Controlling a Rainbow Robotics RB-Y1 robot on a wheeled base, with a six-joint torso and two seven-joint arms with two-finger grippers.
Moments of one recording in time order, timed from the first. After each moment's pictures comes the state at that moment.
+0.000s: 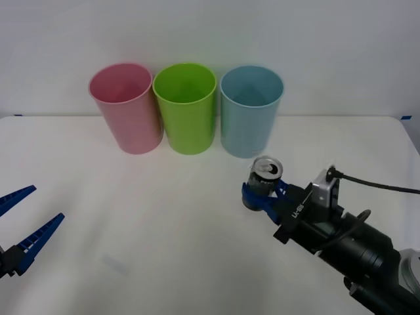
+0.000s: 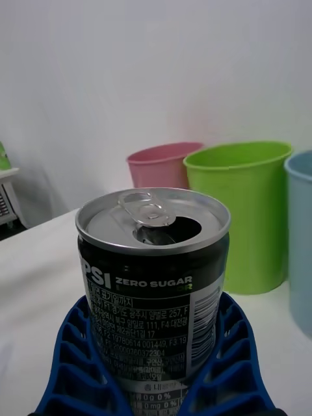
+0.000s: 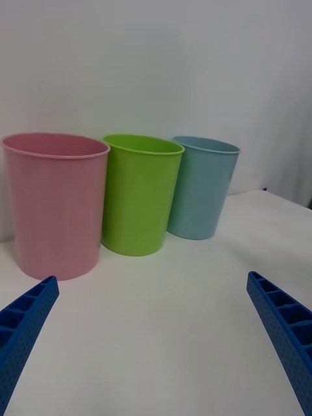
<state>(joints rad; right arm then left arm) 0.22 -0.43 0.17 -2.00 1.15 -0.61 -0.08 0.35 0.40 0.52 -1.66 -0.96 -1.22 0.00</state>
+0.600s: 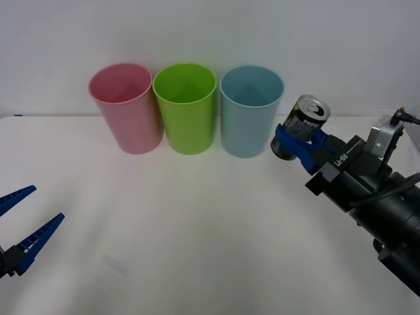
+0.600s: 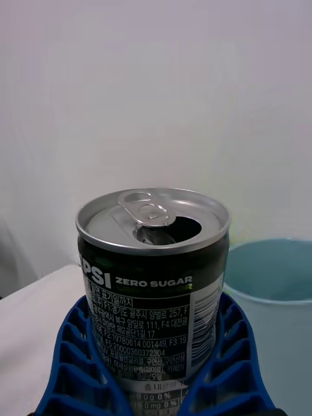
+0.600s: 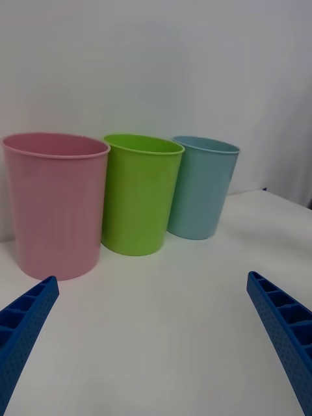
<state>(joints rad) 0.15 -0.49 0.05 -2.15 1.15 -0.46 -0.29 0.35 0.40 0.52 -1.66 -0.96 -1.22 0.00</state>
